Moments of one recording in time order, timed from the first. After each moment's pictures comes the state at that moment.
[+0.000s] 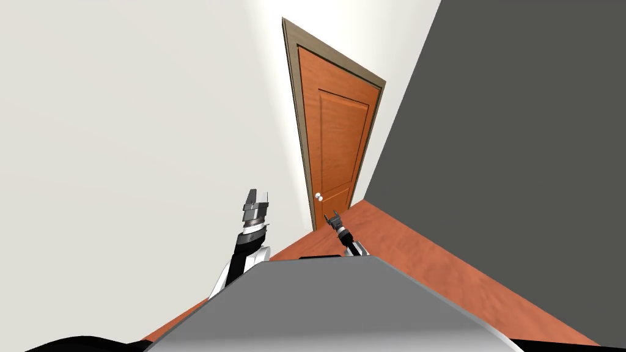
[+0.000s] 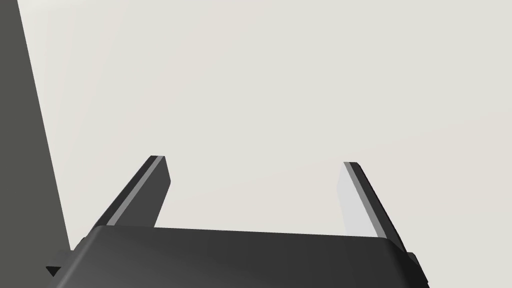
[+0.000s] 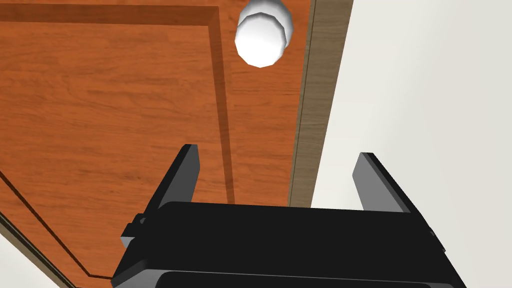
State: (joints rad) arm 0.02 0.00 -0.03 -0.90 0.57 -0.79 1.10
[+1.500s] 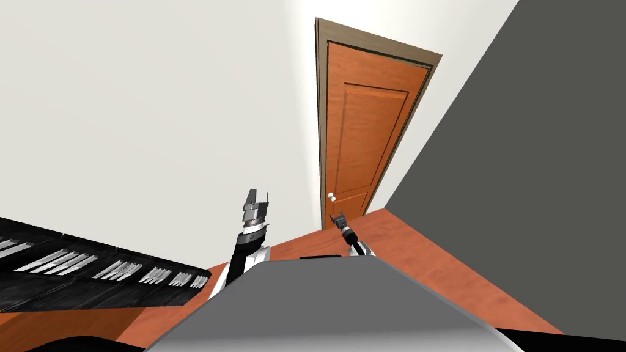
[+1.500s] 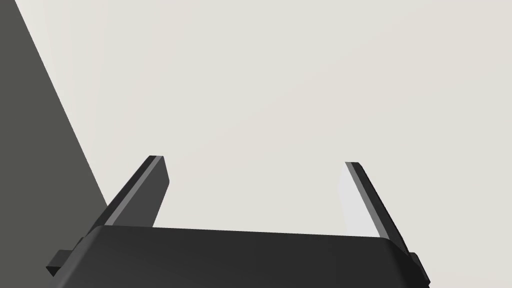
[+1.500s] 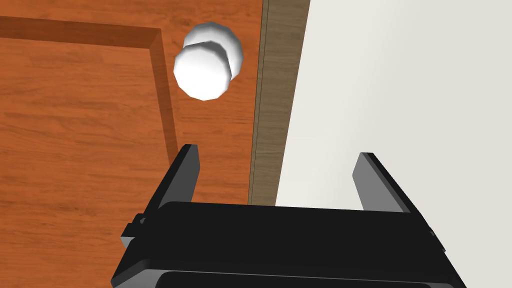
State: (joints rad) arm -0.07 -0.06 -0.07 -0.73 0.42 -0.82 1.26
